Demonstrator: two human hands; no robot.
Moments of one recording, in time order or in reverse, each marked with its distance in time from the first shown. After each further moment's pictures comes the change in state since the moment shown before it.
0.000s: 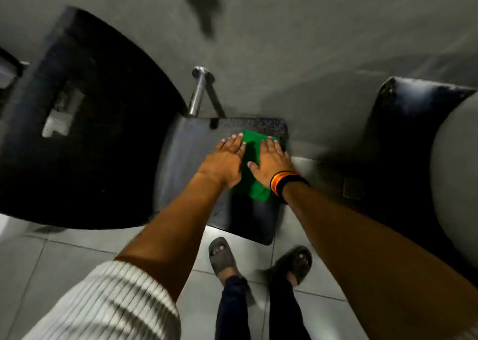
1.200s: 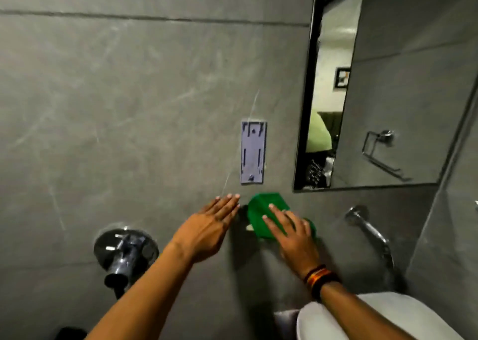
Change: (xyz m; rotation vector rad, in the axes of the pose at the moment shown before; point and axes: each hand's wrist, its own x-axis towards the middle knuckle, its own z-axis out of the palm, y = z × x) left_hand -0.103 0.165 -0.480 0.538 0.912 0.493; right_hand -0.206 0.090 -0.454 -0.522 1.216 -0.172
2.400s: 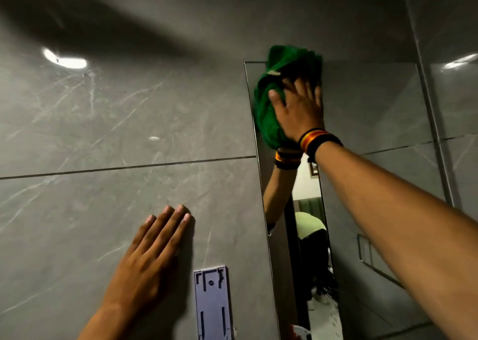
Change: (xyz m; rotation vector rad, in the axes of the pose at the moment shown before) left_hand 0.162 -0.128 -0.113 0.295 0.605 -0.106; right_hand 0.394 0.236 -0.304 0.074 0.756 0.365
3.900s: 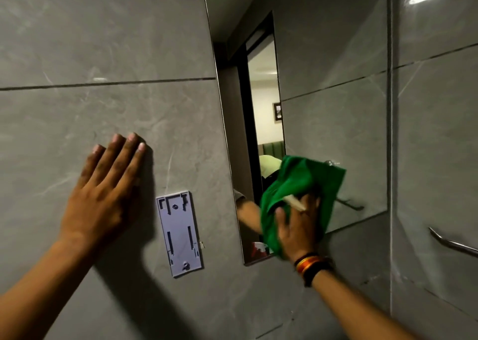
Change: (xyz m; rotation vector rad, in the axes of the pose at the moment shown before) left_hand -0.003 0.005 0.008 0.036 0.089 0.013; right_hand -0.403 0.085 0.031 0.066 -0.167 0.276
